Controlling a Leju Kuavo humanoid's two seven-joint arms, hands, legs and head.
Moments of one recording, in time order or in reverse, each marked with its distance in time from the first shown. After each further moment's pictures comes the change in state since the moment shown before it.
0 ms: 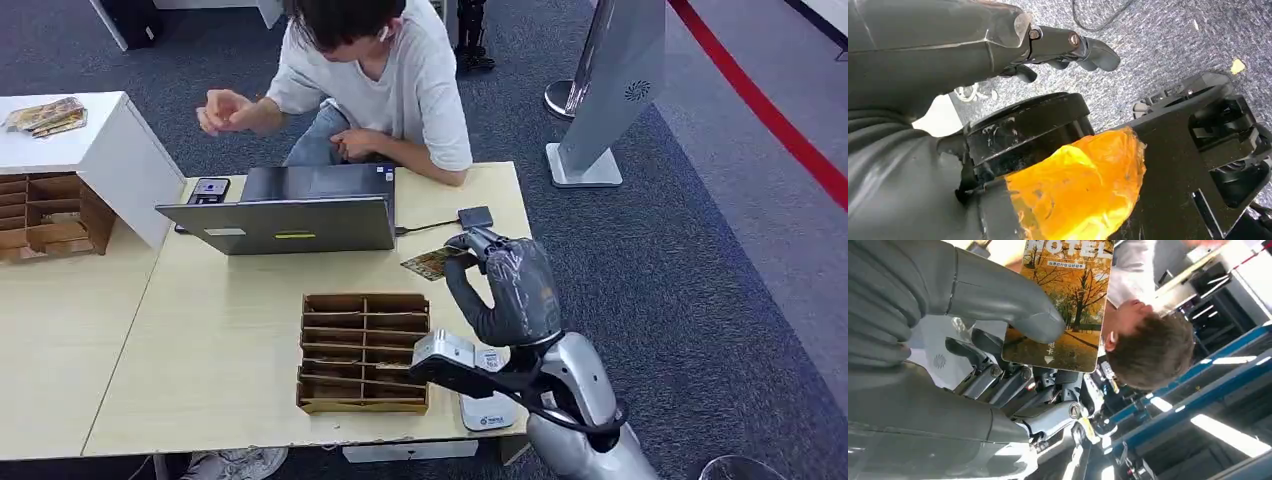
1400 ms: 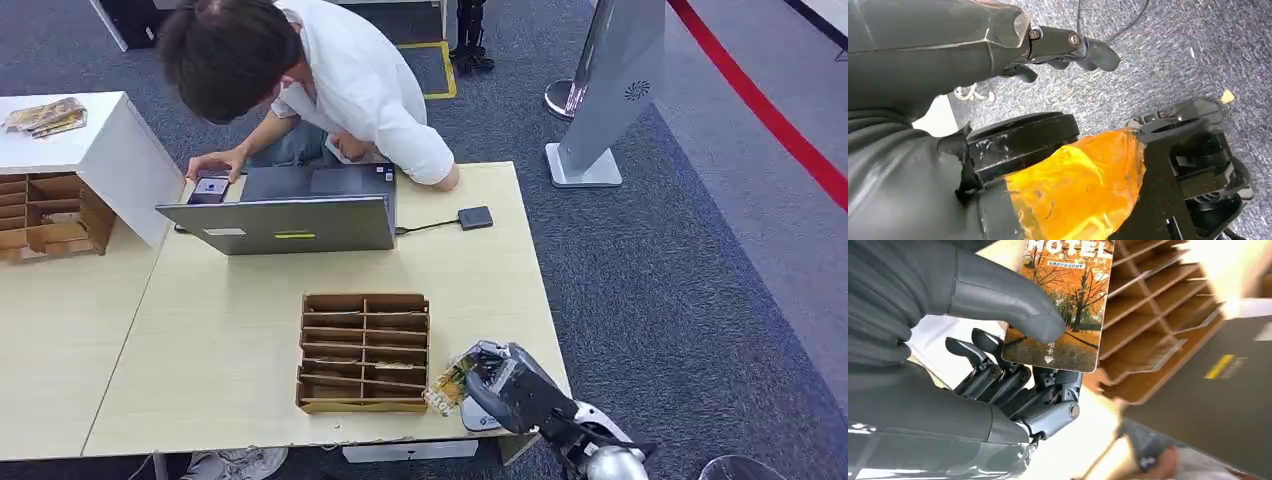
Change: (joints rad) left arm -0.007 -0.020 -0.006 0.000 0.030 0.129 -0.001; right arm 0.231 -0.154 -0.100 0.138 -0.734 0.421 -0.019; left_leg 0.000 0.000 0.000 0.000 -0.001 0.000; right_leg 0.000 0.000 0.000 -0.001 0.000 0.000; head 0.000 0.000
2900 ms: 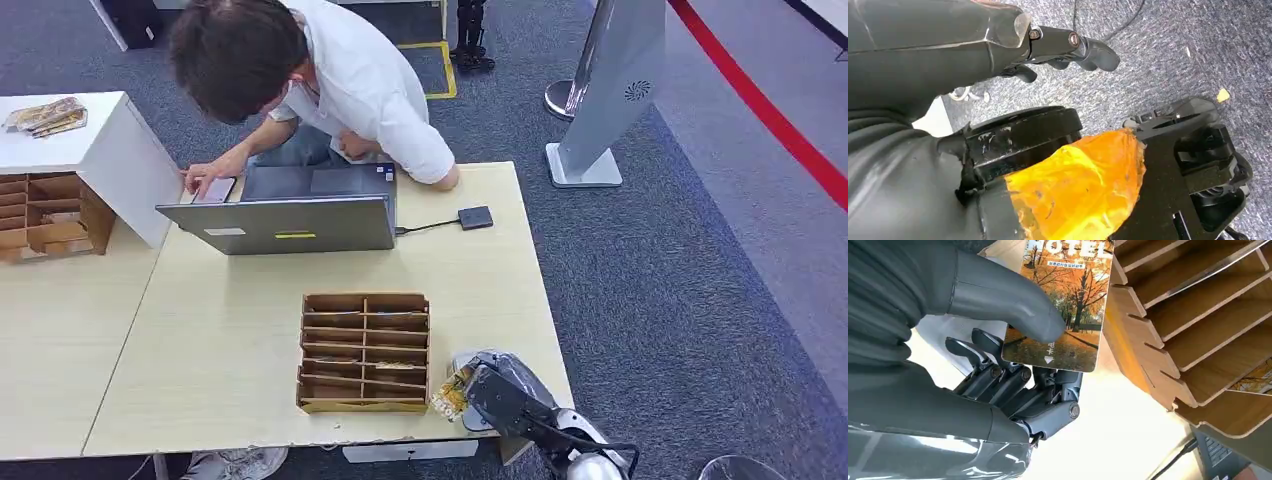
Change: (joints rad) left arm 0.022 0.001 -0.039 0.000 0.033 0.012 -0.041; right arm -0.022 0.002 0.064 0.102 0.129 -0.113 0.104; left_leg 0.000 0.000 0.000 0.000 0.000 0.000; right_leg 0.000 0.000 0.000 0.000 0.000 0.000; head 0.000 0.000
